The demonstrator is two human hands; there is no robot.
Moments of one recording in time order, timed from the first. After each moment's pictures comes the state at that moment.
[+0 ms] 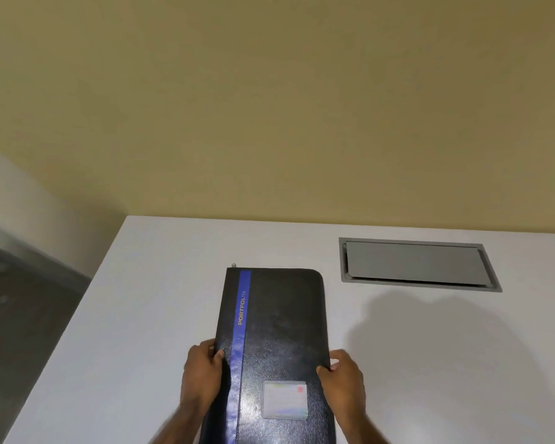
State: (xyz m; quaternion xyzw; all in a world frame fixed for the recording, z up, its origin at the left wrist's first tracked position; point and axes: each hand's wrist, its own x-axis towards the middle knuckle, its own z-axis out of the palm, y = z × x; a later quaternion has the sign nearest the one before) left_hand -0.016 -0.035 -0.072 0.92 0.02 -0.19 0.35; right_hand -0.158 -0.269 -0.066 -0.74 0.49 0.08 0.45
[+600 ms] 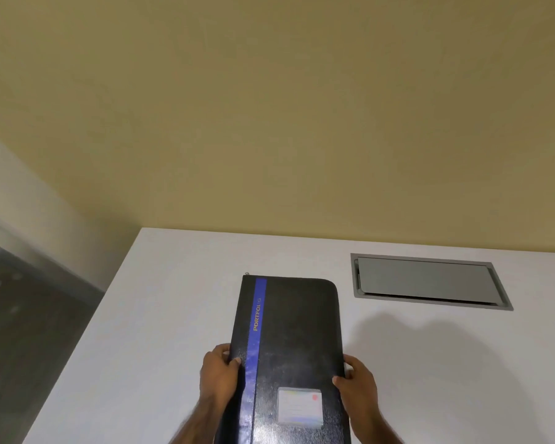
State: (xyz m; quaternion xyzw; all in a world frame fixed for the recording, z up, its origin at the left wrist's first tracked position) left_hand -0.001 -0.045 -0.048 0.89 0.09 -0.22 0.39; right_hand -0.140 -0.270 -0.054 -0.69 0.50 0.05 0.53
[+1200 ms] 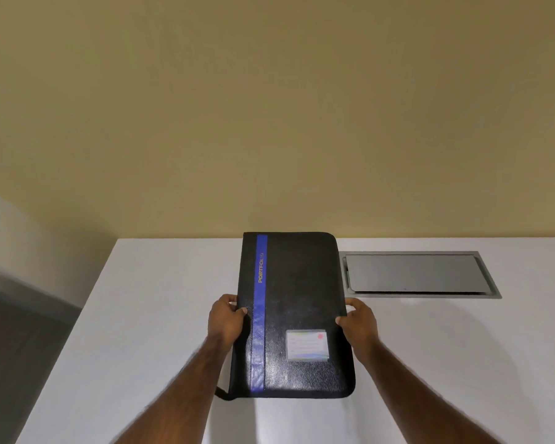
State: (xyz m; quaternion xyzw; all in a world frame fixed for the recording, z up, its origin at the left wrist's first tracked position) left_hand 0.090 -0.129 -0.021 0.88 0.05 -0.23 0.42; right_hand -0.058 -0.355 -0.041 -0.70 0.49 -0.03 0.52
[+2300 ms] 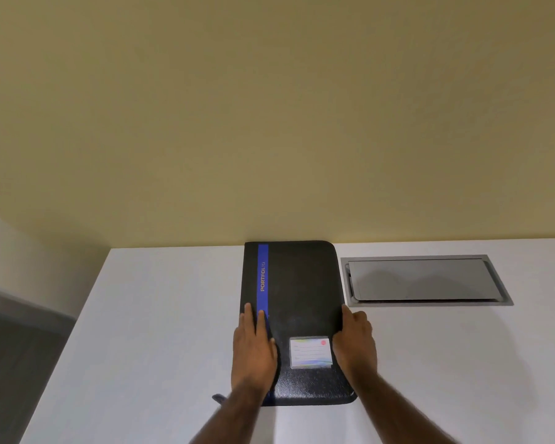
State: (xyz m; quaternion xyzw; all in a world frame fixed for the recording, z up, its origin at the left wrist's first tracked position) left_hand 0.036 -0.156 -0.063 0.95 -0.21 -0.13 0.18; right_hand -0.049 -0.338 -0.058 -0.86 0.42 0.03 0.28
